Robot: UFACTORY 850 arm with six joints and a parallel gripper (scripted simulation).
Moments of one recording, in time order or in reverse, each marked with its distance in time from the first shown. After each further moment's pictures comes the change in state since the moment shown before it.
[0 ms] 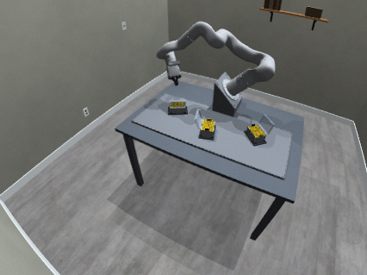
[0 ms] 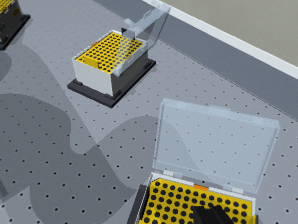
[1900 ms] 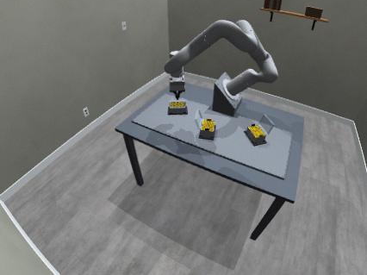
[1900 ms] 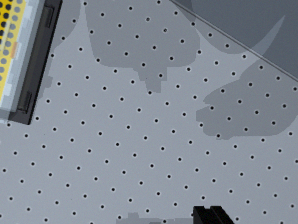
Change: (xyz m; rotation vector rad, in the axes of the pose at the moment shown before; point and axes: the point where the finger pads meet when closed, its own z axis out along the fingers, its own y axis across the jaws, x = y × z) arm 0.149 0.059 0.144 -0.118 -0.775 0.280
